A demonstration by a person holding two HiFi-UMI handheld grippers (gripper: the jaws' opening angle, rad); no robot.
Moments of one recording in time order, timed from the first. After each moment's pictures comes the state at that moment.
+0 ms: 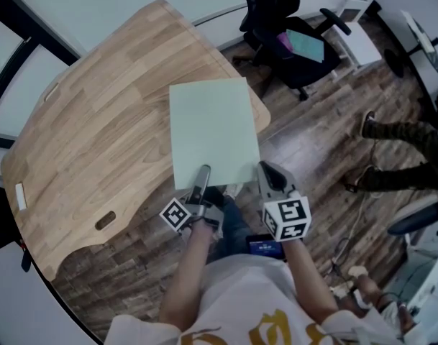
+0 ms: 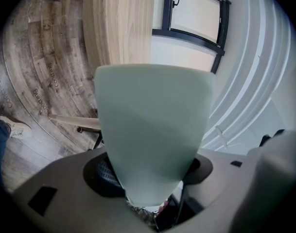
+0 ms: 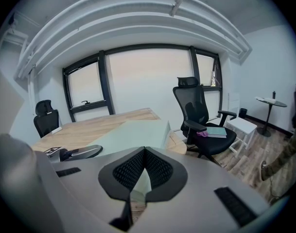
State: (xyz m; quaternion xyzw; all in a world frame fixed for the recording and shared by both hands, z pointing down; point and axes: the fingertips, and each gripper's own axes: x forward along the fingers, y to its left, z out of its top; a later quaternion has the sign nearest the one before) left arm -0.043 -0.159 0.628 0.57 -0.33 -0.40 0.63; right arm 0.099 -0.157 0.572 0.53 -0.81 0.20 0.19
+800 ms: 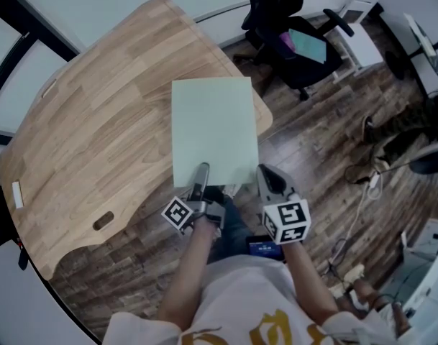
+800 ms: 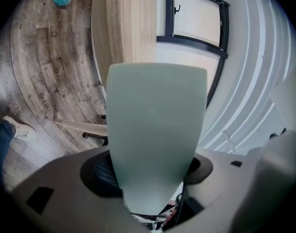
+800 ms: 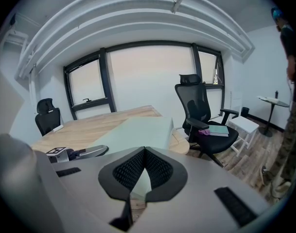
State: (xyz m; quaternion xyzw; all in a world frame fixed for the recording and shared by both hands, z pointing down) left arm -0.050 -0.170 0.650 0.54 -0.37 -0.41 0.63; right arm 0.092 -0.158 0.577 0.51 -0.81 0.20 0.20
